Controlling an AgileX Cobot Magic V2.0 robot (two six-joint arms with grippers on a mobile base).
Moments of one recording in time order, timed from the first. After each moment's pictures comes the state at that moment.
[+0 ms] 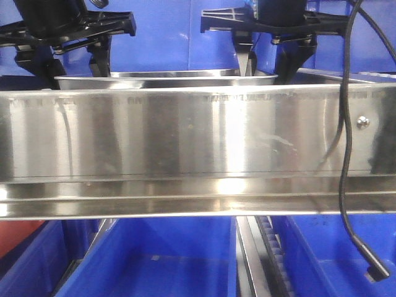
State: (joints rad) left arm -0.43 1.73 -1.42 0.17 0.88 -0.50; right arm 0.46 1.87 -1.64 -0.06 1.10 0.56
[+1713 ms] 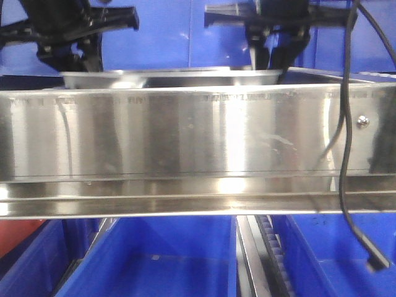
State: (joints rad) left arm -0.43 1.74 -1.45 0.14 0.87 -0.50; right arm 0.47 1.86 -1.70 -0.11 1.16 0.58
